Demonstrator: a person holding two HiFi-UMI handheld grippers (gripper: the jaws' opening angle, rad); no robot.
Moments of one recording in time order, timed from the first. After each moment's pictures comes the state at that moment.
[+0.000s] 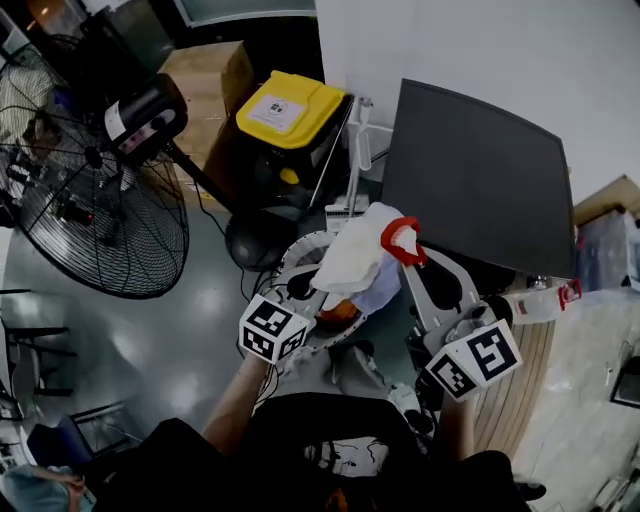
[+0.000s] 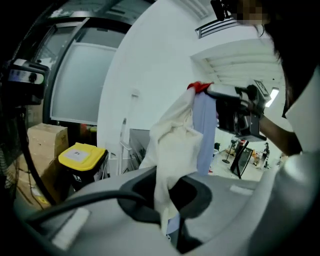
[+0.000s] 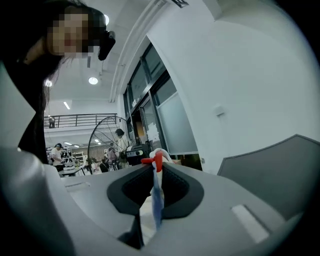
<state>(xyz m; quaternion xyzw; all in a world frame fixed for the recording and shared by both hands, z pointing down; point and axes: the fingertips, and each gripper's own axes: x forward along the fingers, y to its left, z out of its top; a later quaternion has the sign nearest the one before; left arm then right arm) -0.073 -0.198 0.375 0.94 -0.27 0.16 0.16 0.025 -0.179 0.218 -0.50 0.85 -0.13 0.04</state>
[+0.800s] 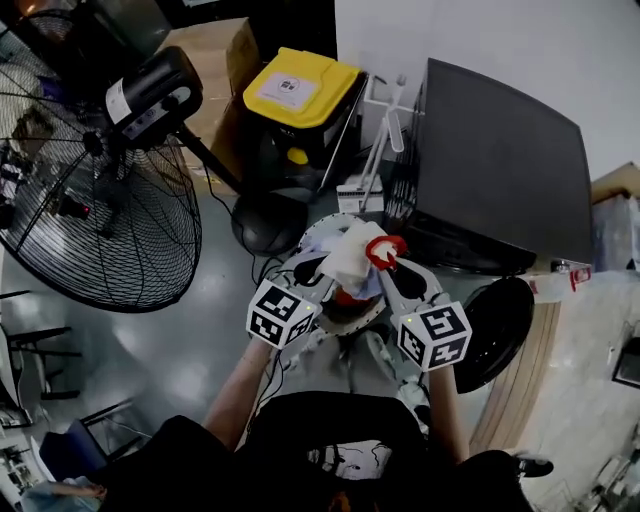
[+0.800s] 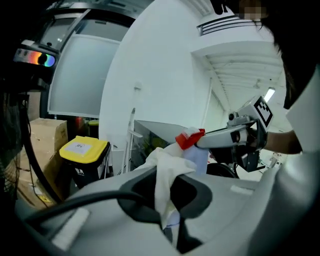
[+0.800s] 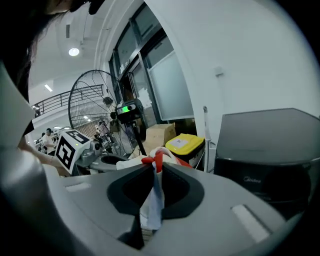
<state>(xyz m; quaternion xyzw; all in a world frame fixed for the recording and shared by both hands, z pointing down) -0.144 -0.222 0.421 0.94 -0.24 0.19 0.17 -0.069 -0.197 0.388 -0.52 0.81 -0.24 -0.12</state>
